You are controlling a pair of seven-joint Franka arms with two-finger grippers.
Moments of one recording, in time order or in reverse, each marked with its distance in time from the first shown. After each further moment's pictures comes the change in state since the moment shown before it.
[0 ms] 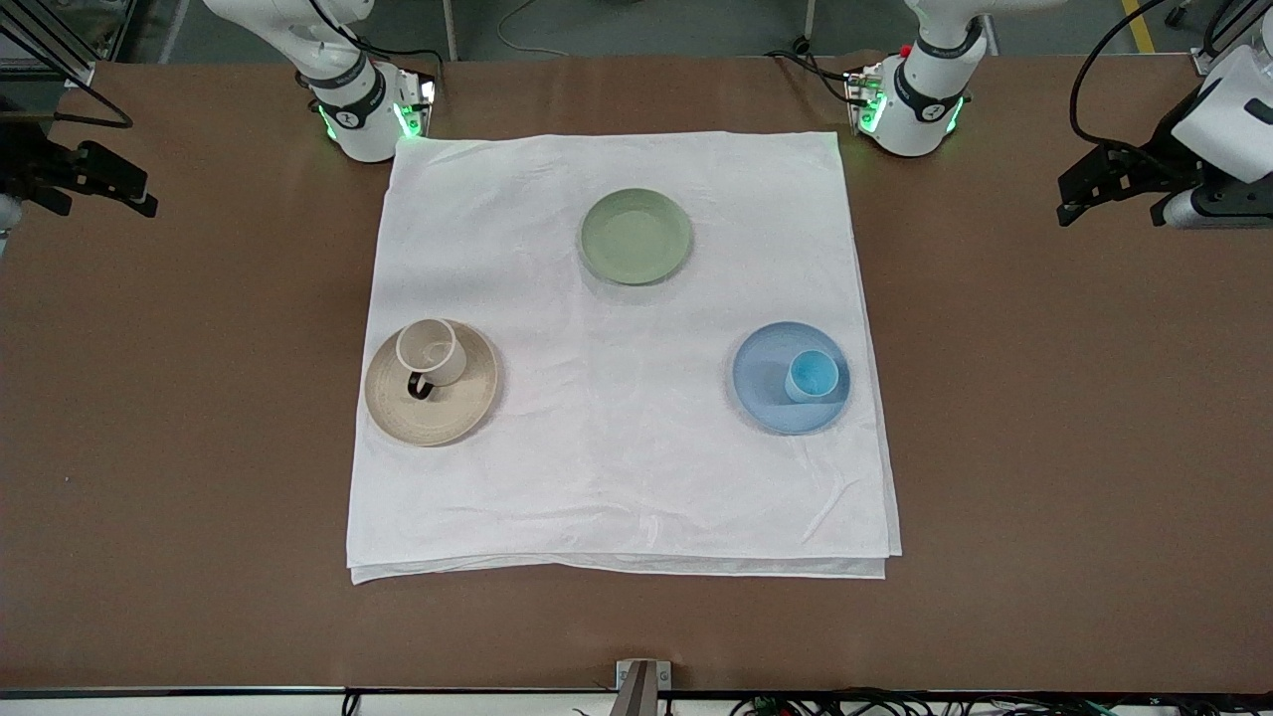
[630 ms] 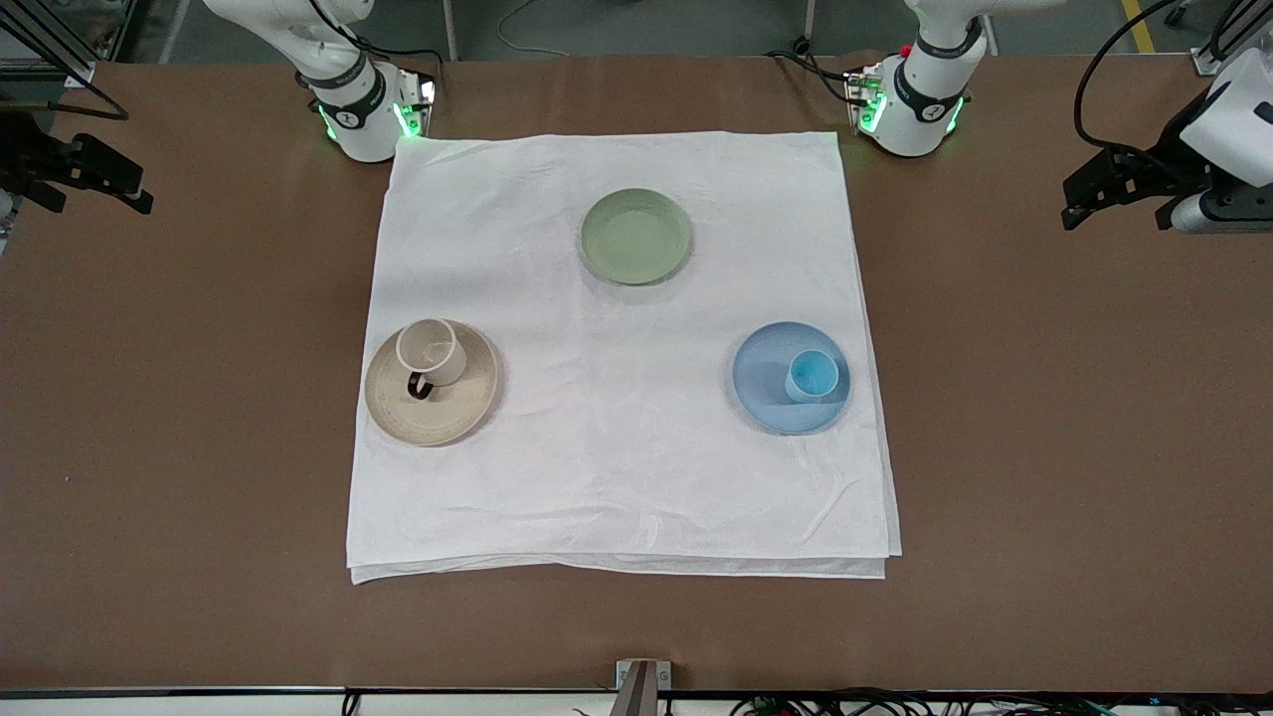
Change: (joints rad) left arm 0.000 0.012 0.001 0.017 0.000 -0.012 0.001; right arm 0.001 -0.012 0.002 0.020 0.000 -0.006 0.001
